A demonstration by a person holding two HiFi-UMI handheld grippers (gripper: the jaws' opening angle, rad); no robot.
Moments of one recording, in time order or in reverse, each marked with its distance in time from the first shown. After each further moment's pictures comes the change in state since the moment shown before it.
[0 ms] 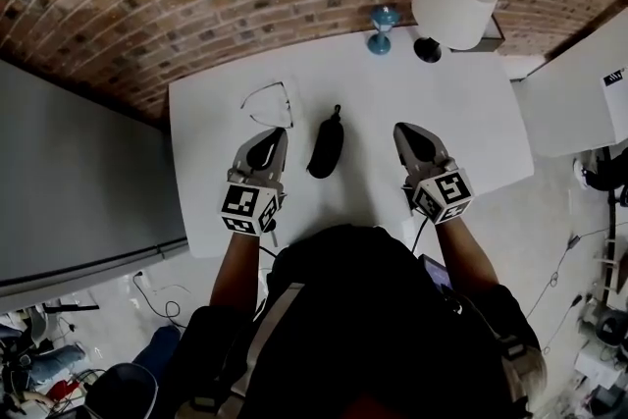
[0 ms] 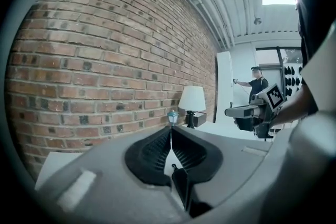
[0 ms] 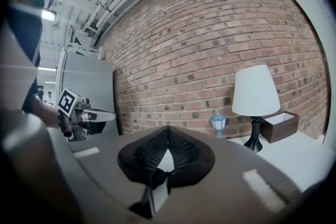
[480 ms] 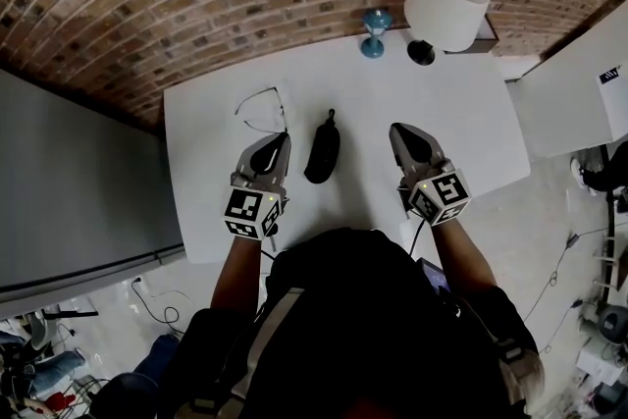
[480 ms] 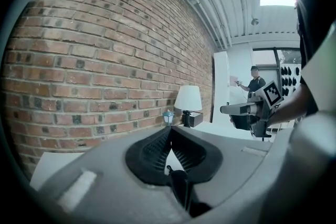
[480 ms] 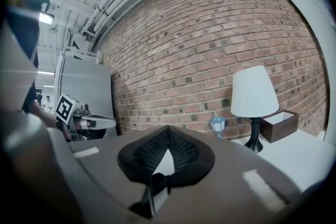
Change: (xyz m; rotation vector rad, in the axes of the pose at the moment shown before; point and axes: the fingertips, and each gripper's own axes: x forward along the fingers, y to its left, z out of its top) left arm 0.013 -0.017 -0.001 0.005 0.003 -0.035; right arm -0.001 -0.007 0.009 0.033 -0.033 -0.016
